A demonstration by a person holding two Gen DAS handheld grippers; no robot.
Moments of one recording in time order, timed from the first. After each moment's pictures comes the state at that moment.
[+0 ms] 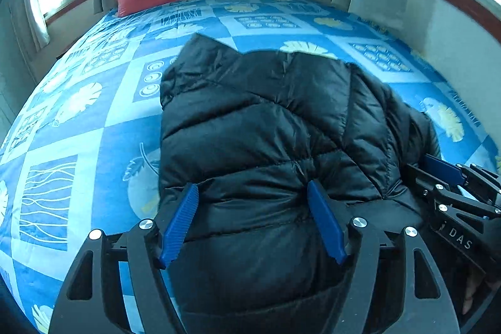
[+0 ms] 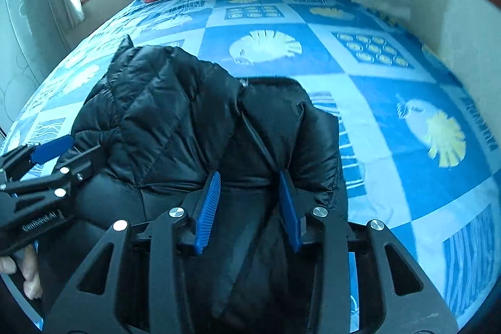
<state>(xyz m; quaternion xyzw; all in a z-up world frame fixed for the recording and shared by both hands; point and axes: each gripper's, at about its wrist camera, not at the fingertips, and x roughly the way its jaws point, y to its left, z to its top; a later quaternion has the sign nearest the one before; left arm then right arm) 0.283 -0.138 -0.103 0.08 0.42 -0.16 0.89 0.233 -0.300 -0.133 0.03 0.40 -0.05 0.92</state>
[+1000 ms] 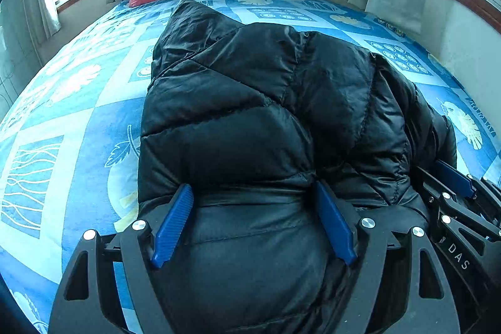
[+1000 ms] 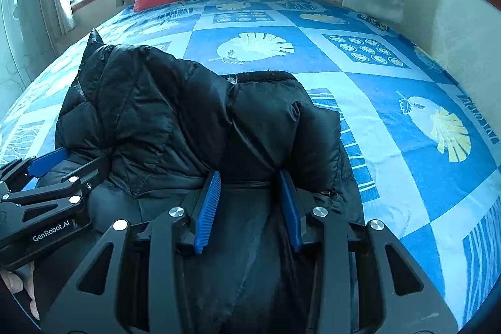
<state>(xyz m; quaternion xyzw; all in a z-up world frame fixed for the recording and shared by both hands) 0.293 -0.134 -0.133 0.06 0.42 -0.14 0.89 0.243 -0.290 -0.154 0.01 0.36 -0.09 0.93</state>
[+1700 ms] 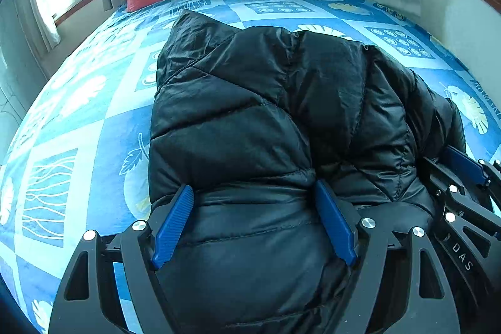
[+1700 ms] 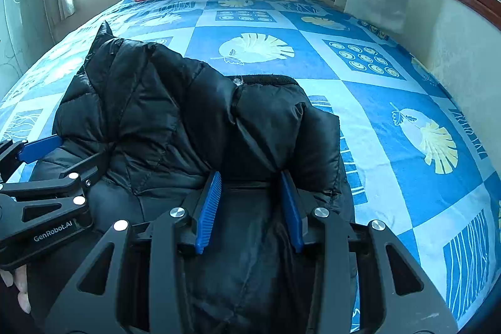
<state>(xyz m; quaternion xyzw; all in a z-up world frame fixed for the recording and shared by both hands) 0.294 -0.148 -0.121 0.10 0.43 -0.13 0.89 0.240 -0.281 -0.142 -0.02 0.37 -0.10 0.92</state>
